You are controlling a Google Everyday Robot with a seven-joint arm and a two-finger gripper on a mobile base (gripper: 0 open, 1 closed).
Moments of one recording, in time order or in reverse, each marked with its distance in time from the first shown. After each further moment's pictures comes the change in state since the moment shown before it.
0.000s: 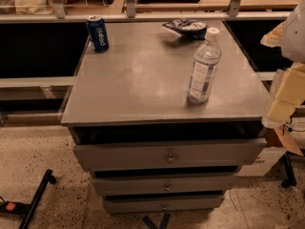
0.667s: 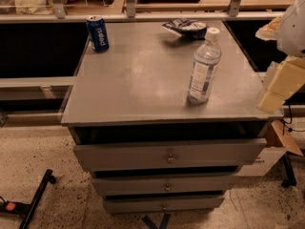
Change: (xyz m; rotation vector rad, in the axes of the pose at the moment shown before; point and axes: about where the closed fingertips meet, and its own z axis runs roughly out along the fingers) arm -0.011 -0.017 0.003 0.030 -0.089 0.004
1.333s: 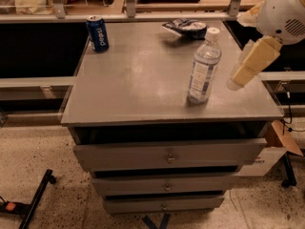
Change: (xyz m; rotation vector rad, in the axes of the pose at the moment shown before) arm -0.038 -0.054 0.022 0.010 -0.221 0.048
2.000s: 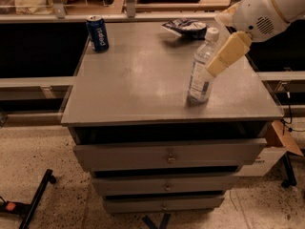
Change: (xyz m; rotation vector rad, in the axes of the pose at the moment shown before) arm -0.043 -0.016 0.036 -0.054 -0.177 0.033
